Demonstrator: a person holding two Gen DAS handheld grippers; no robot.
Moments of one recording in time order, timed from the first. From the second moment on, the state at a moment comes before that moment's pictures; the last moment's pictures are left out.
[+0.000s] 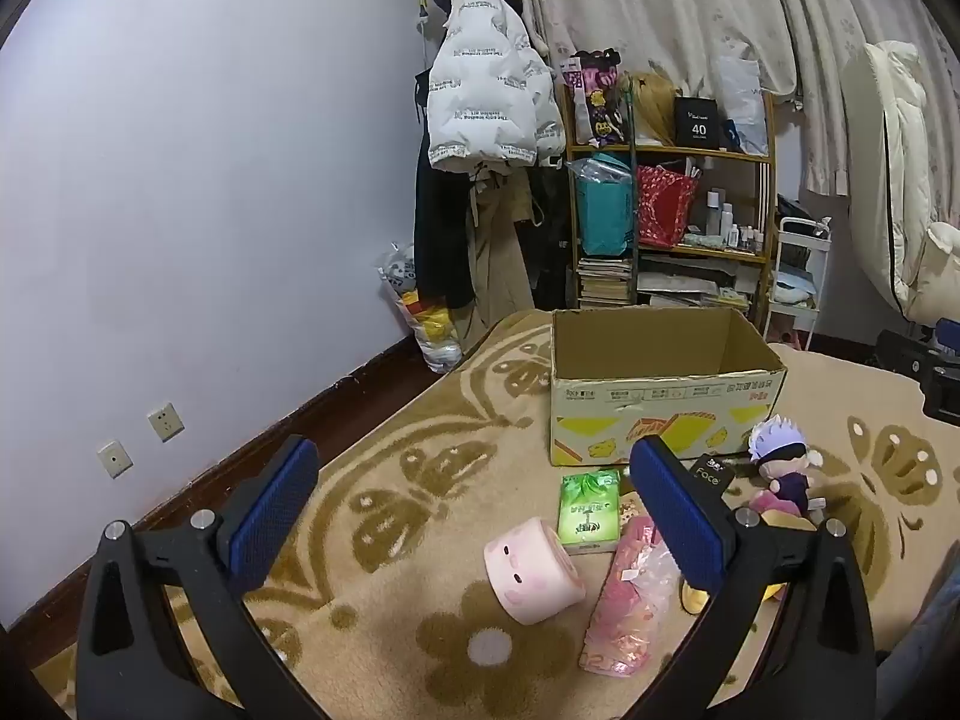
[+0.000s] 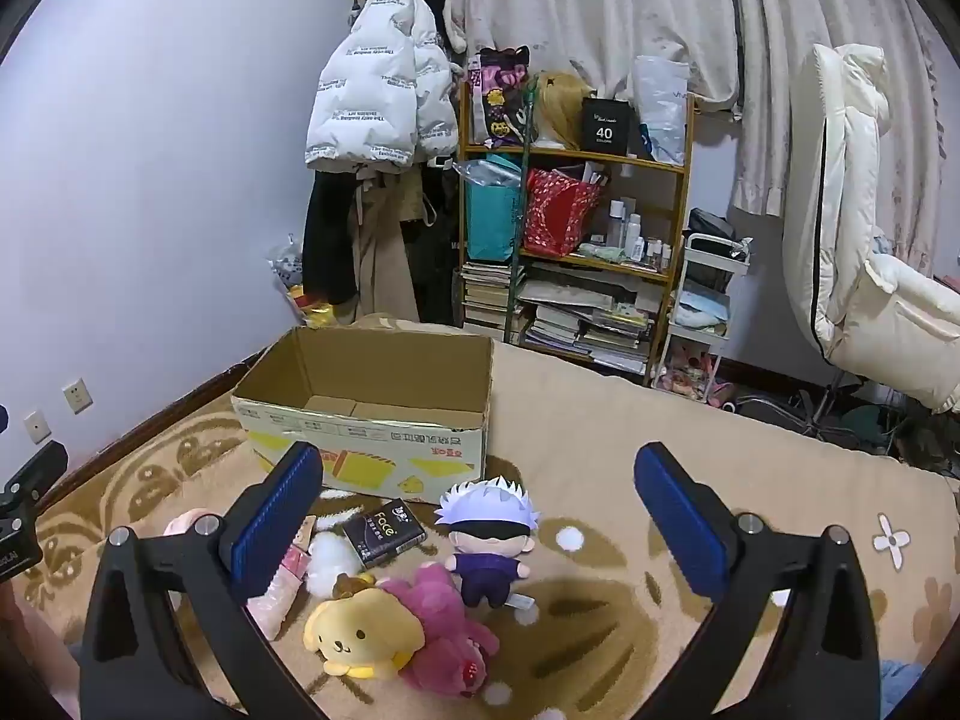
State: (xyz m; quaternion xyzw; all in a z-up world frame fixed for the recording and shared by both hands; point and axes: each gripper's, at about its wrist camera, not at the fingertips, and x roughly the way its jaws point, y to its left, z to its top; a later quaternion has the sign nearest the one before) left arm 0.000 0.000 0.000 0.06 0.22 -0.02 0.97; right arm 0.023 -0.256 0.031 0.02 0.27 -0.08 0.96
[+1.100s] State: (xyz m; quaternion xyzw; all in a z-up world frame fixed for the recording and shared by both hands) left arm 0.004 0.001 -0.007 0.06 0.23 -0.01 0.97; right arm 0.028 -0.257 0.026 0.01 0.27 -0.08 0.96
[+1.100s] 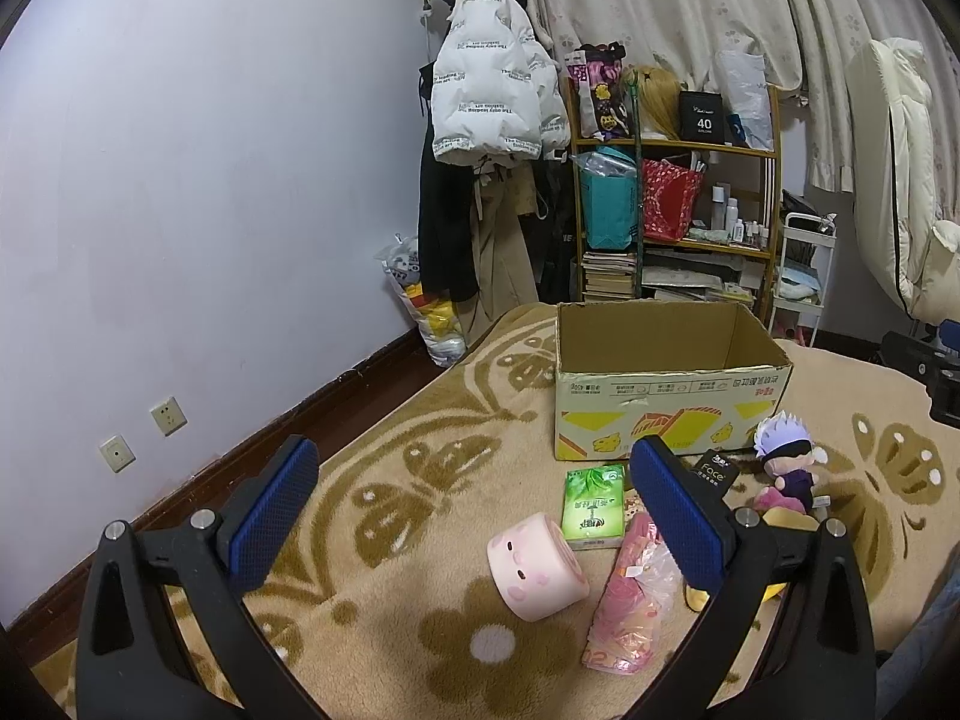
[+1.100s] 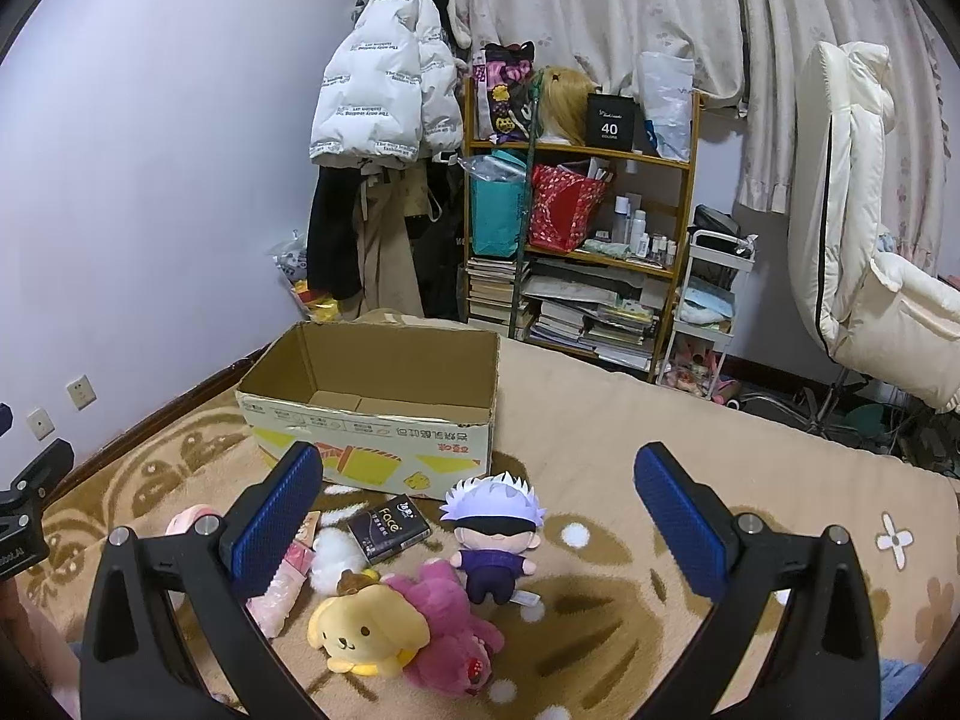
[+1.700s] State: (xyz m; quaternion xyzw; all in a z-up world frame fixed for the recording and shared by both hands) left arm 0.005 0.002 -0.007 0.06 0.23 -0.01 0.97; right arm 0.028 -0.260 0.027 0.02 0.27 -0.08 0.96
